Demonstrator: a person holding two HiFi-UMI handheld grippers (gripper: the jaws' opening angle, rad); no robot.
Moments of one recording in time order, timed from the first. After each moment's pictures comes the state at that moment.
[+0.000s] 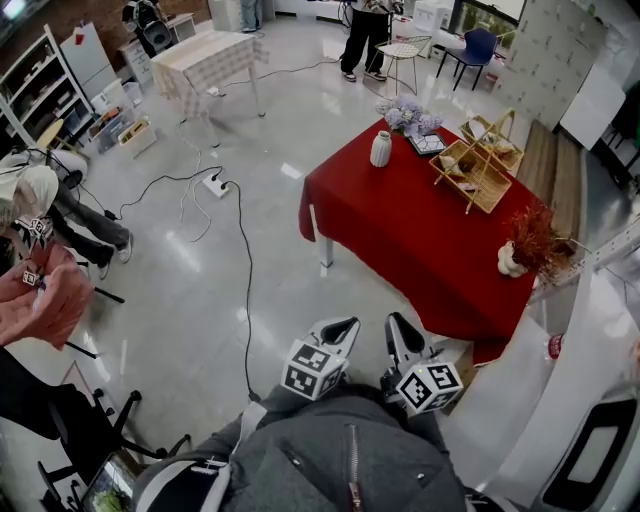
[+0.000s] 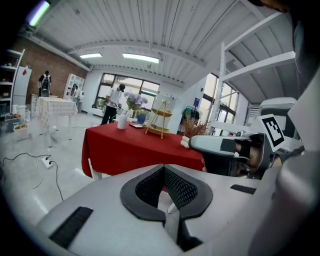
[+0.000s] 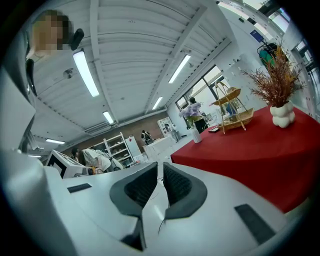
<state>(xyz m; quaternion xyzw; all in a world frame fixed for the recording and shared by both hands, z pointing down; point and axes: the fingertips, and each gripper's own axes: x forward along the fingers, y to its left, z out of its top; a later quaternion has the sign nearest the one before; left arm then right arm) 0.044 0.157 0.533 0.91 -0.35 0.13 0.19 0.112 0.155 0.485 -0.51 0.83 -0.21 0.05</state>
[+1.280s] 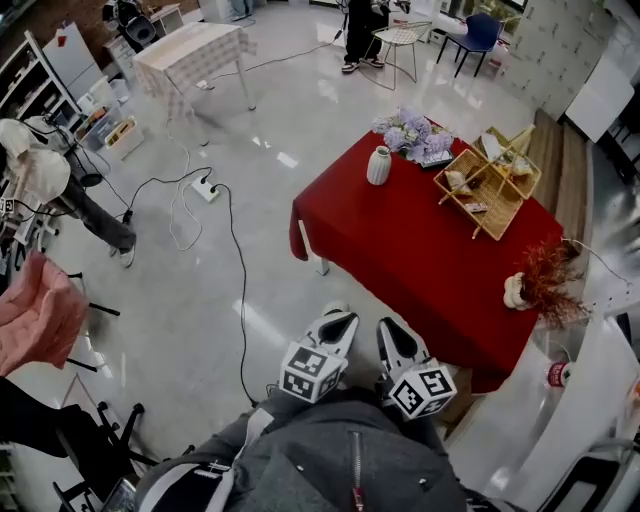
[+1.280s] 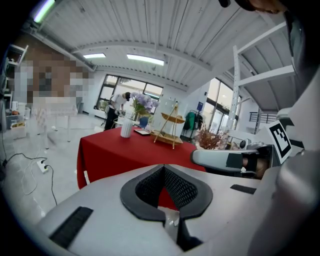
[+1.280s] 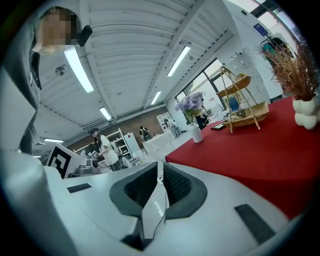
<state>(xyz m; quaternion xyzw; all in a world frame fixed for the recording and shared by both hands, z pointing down) 0.058 0.025 0.524 0.91 -0.36 0.11 0.20 0.112 0.039 0.497 -0.50 0.84 -0.23 0.03</state>
